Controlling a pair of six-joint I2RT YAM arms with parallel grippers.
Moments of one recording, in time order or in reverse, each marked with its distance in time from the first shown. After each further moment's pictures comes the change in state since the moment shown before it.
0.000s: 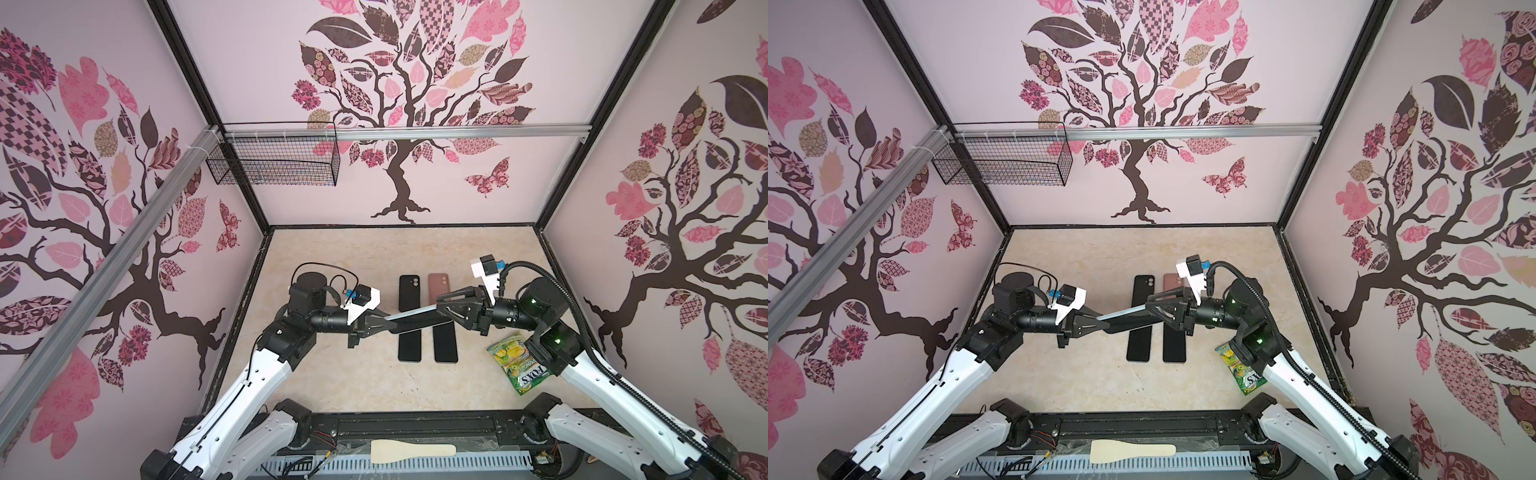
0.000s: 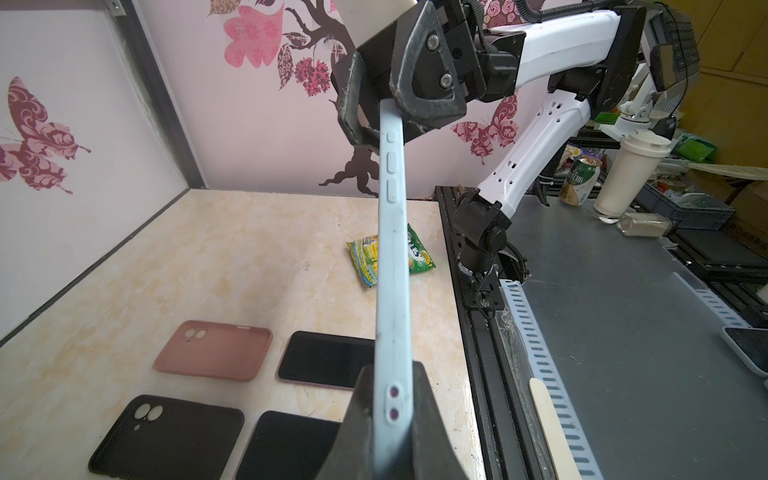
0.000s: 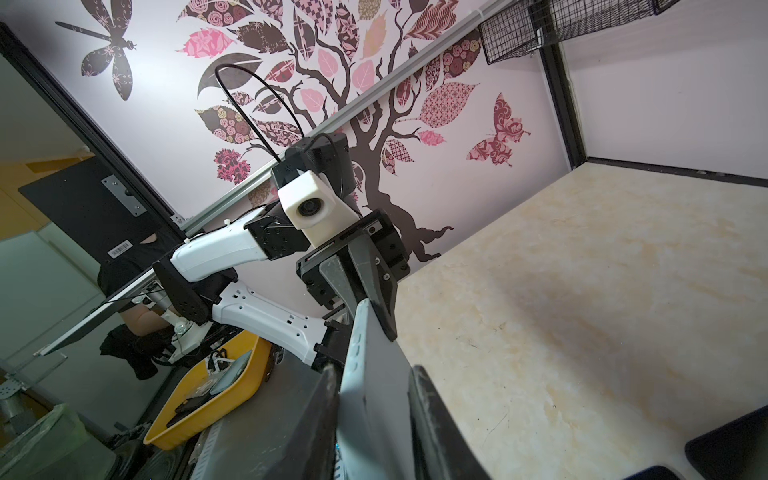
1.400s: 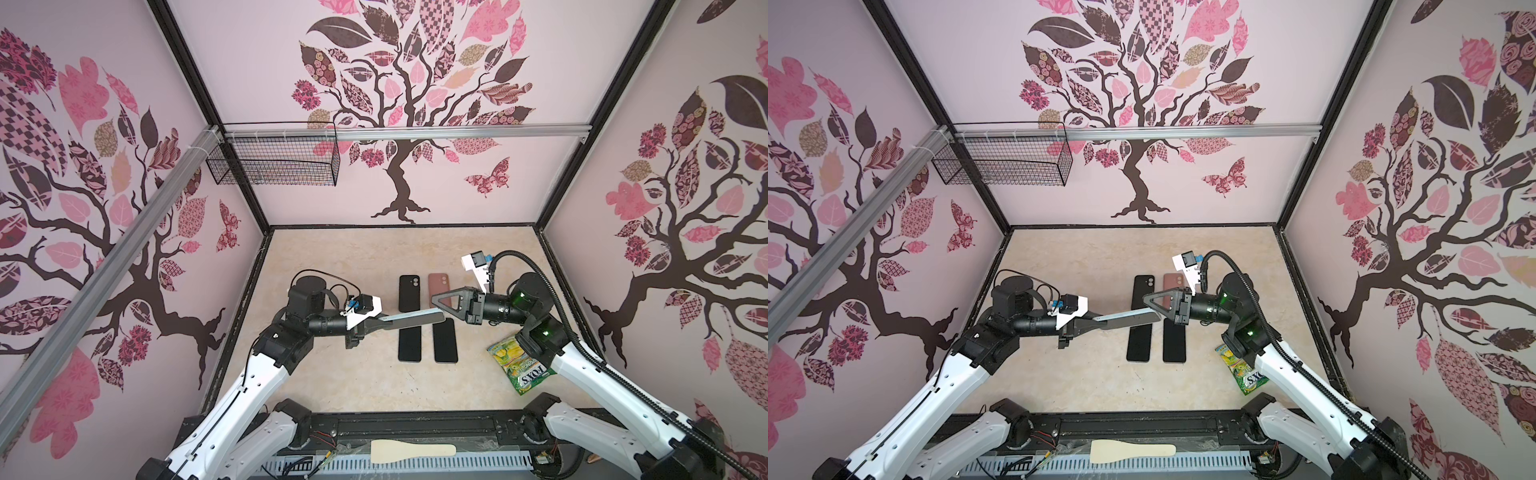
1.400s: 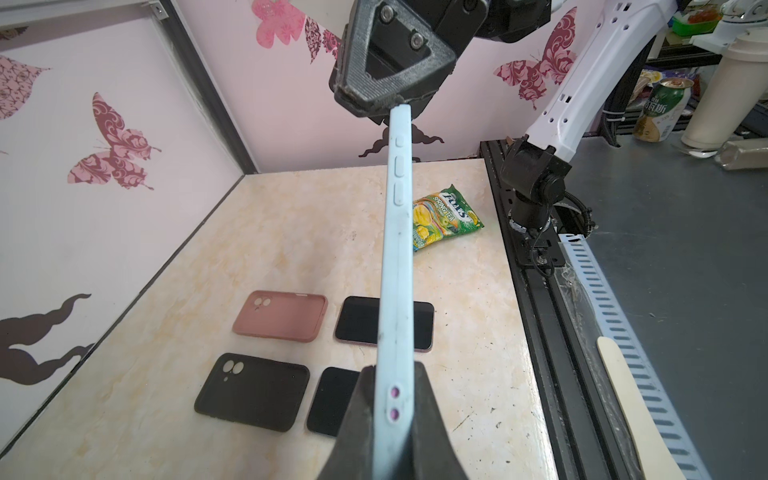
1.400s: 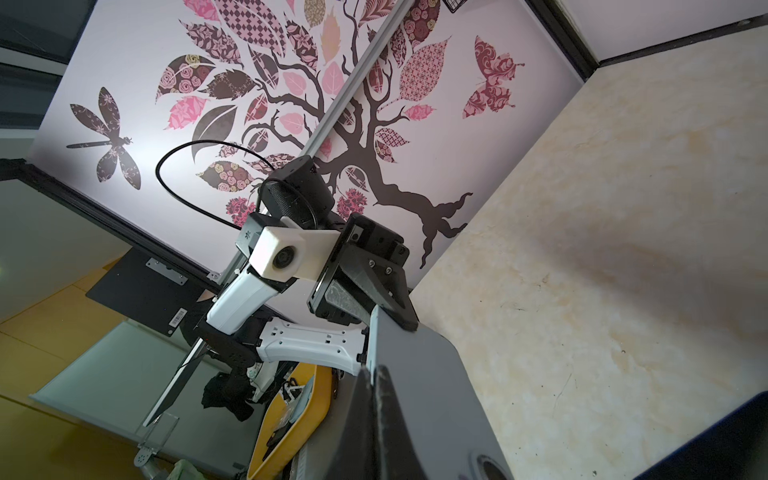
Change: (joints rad) left arm -0.003 -0.034 0.000 -0.106 -0.153 0.219; right arm -0.006 0.085 -0.012 0.063 -0.013 0.321
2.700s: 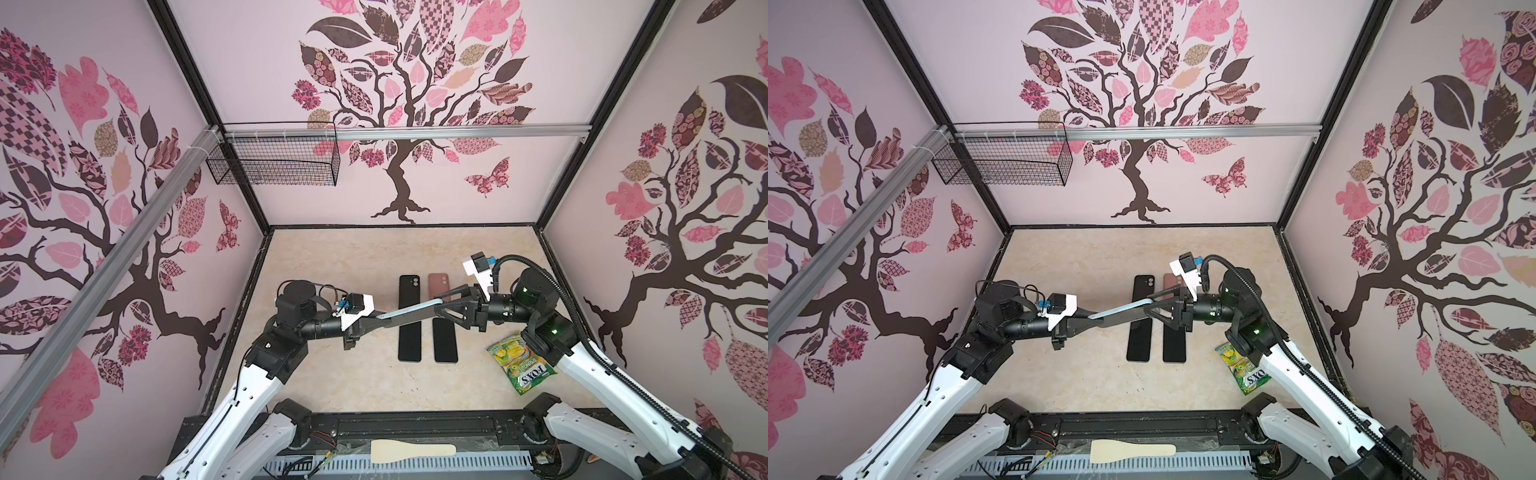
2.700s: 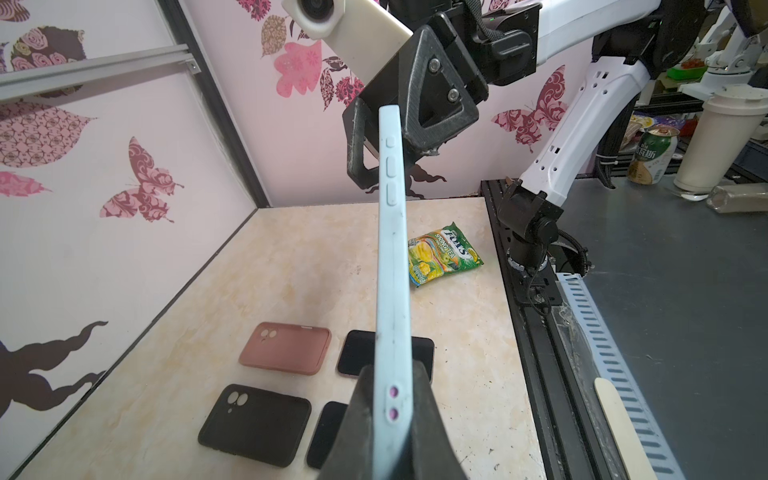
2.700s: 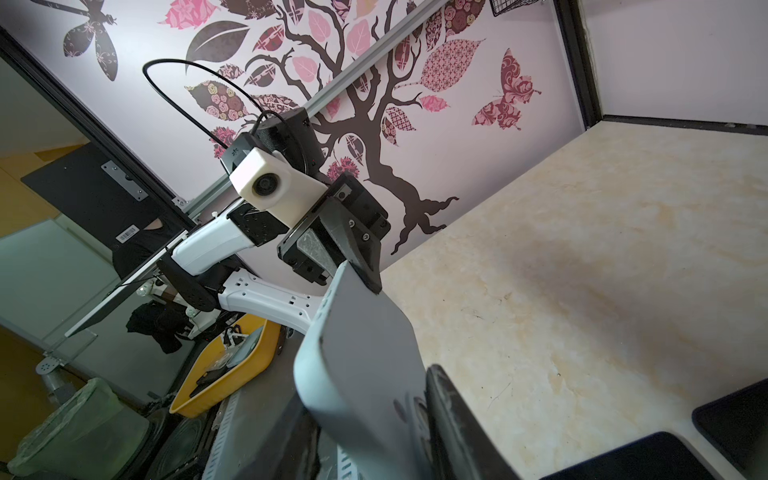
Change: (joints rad) left arm 0.002 -0.080 -0.027 0.111 0.026 -0.143; right arm -0.020 -0.017 0.074 -0.172 -0.077 -0.356
